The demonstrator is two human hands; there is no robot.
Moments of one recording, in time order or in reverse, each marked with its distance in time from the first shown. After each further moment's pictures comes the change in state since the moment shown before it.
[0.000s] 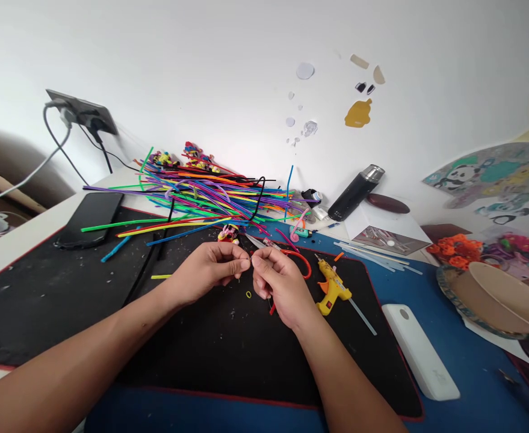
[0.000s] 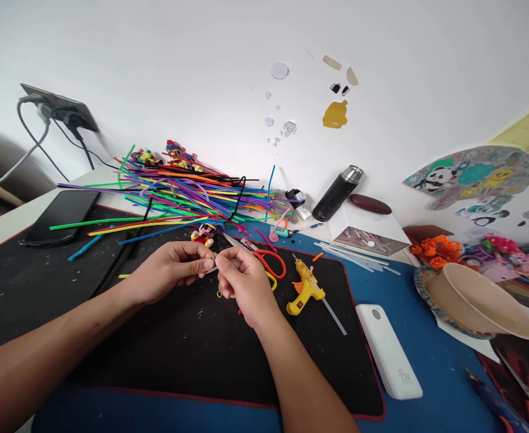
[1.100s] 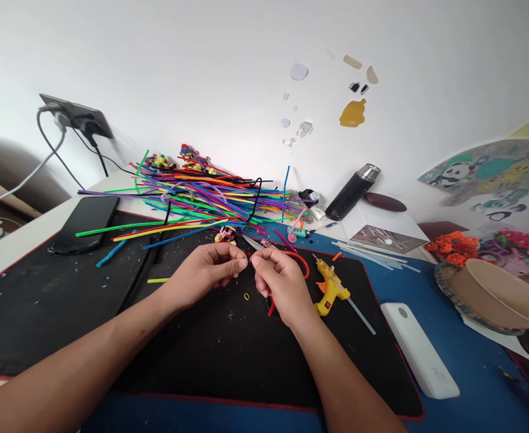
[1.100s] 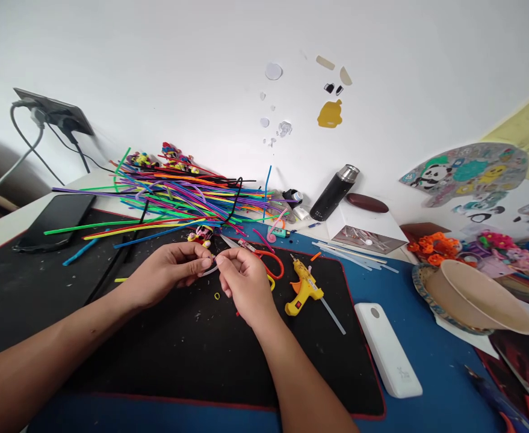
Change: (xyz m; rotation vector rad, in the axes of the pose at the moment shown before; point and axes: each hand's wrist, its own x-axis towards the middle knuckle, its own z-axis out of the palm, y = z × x) left_hand 0.000 -0.002 0.001 0.043 0.042 0.000; right_hand 0.001 -0.001 -0.004 -0.184 0.079 -0.086
